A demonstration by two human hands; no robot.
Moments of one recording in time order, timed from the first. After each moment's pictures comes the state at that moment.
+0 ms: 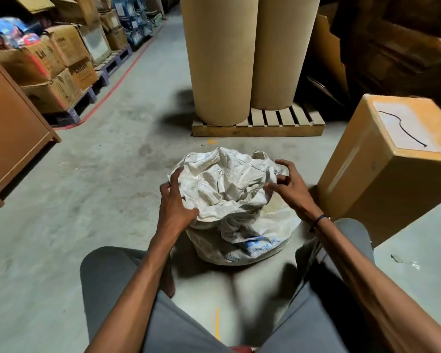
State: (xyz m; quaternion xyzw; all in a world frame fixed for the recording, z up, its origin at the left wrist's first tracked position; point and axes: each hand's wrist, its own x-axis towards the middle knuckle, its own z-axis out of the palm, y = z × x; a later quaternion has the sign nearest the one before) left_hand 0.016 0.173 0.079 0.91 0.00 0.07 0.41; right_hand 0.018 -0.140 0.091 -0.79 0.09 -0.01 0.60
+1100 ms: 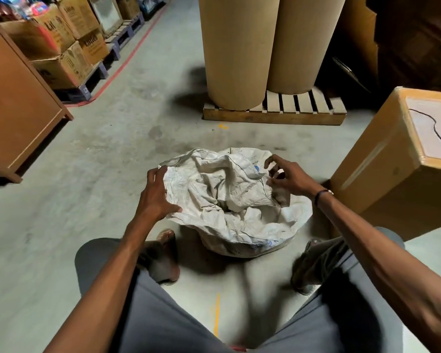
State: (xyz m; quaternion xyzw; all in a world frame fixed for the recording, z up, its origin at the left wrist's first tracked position) left_hand 0.066 0.235 0.078 0.97 0.01 -0.01 0.26; right_hand 0.110 -0.169 0.084 -0.91 -0.12 0.08 0.38
